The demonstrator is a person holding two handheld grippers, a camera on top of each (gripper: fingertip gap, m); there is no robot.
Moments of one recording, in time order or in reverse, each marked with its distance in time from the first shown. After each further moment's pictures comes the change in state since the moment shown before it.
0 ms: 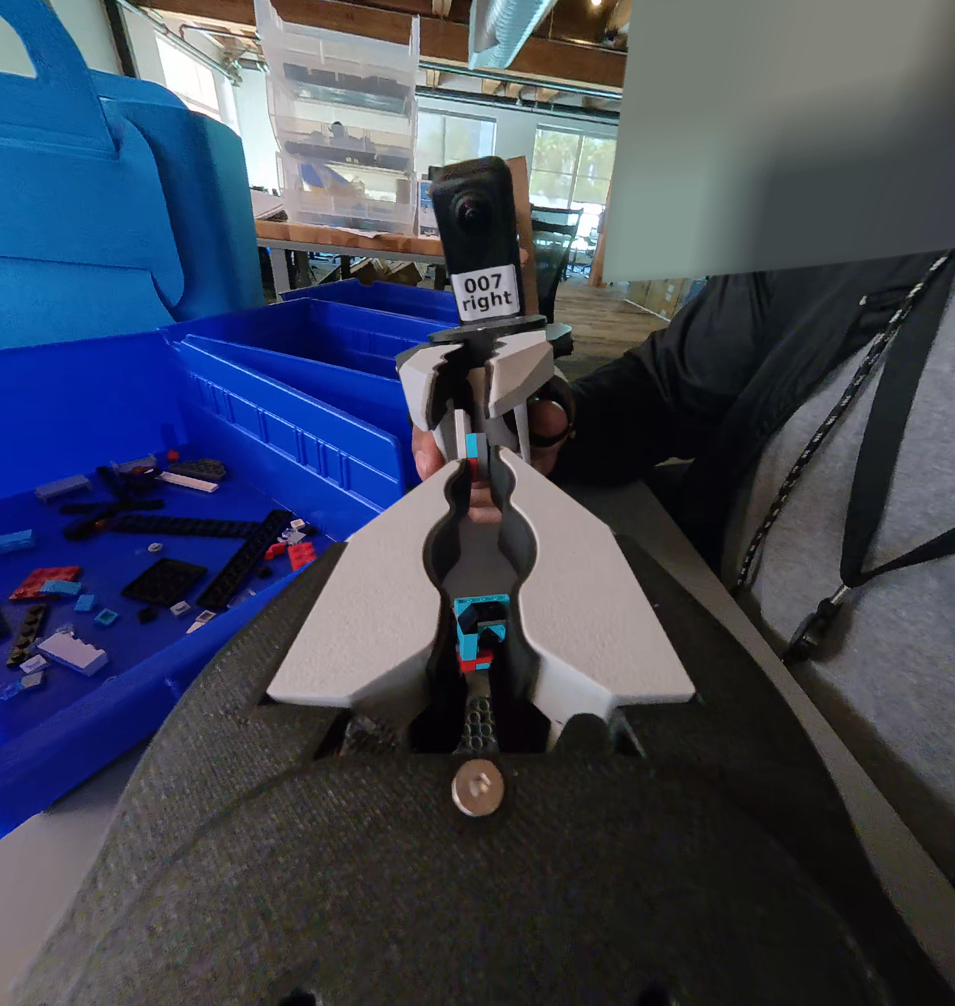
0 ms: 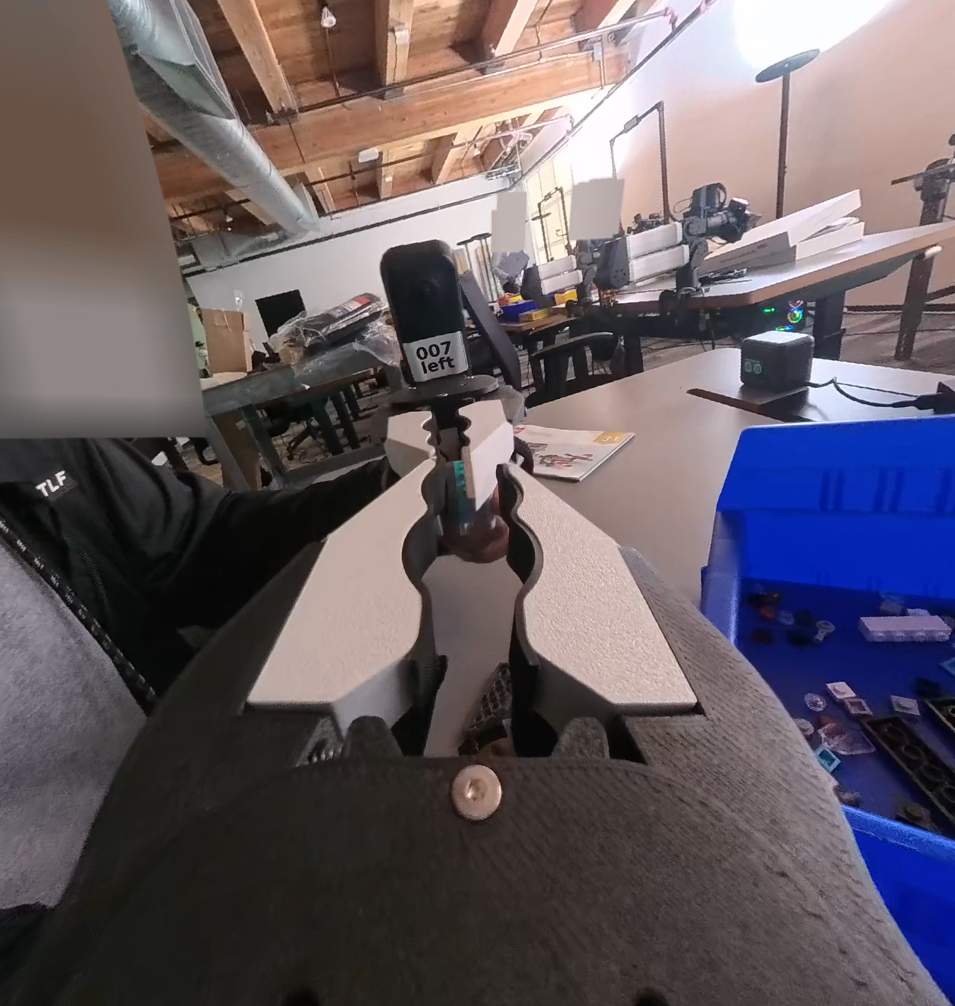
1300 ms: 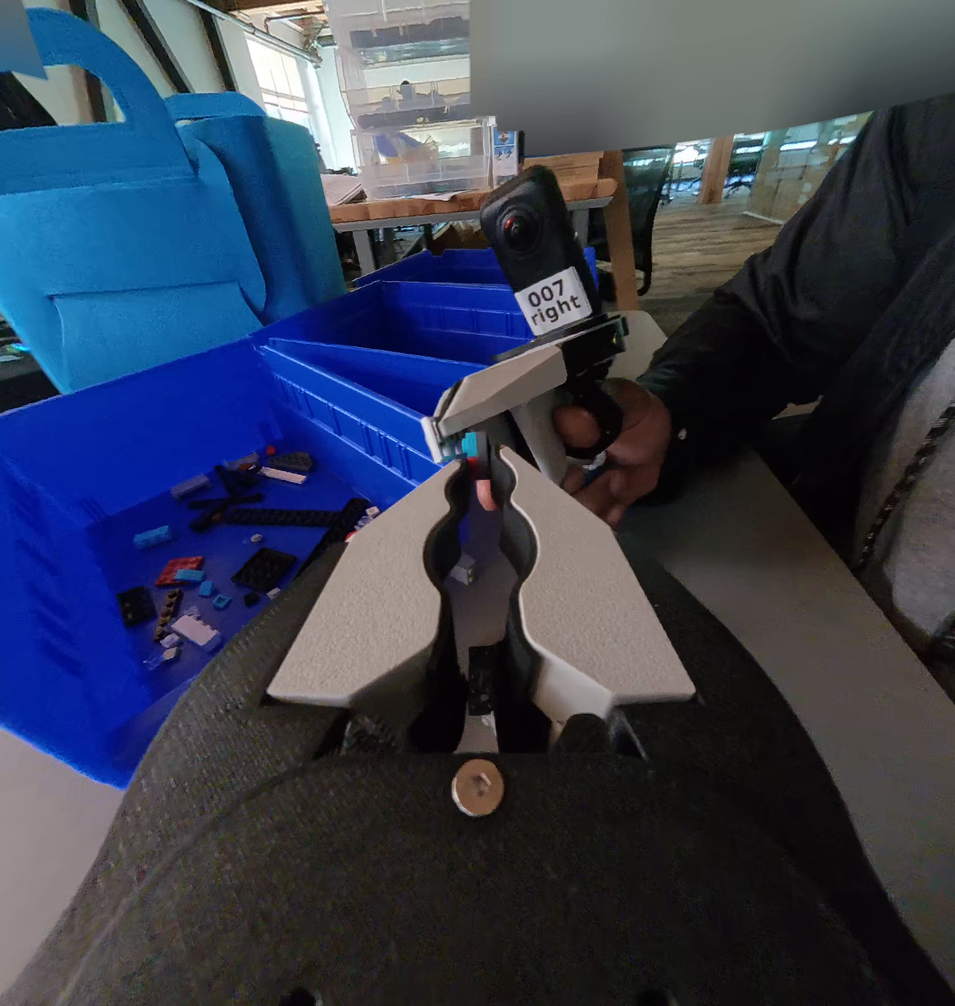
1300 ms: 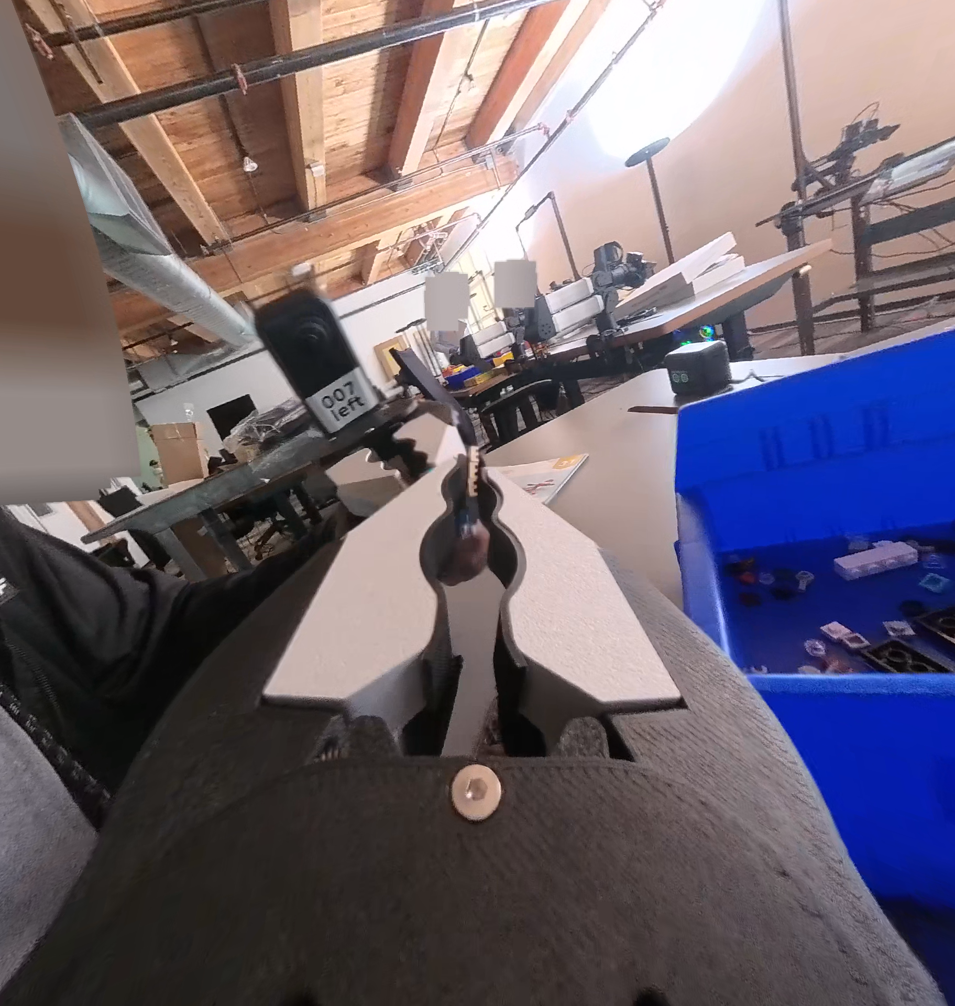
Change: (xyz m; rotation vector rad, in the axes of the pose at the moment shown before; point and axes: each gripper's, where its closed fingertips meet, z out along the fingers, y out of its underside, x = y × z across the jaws) left arm -0.011 0.004 0.008 -0.089 -0.173 0.171; right arm 0.020 0.005 -0.003 0.153 0.150 0.121
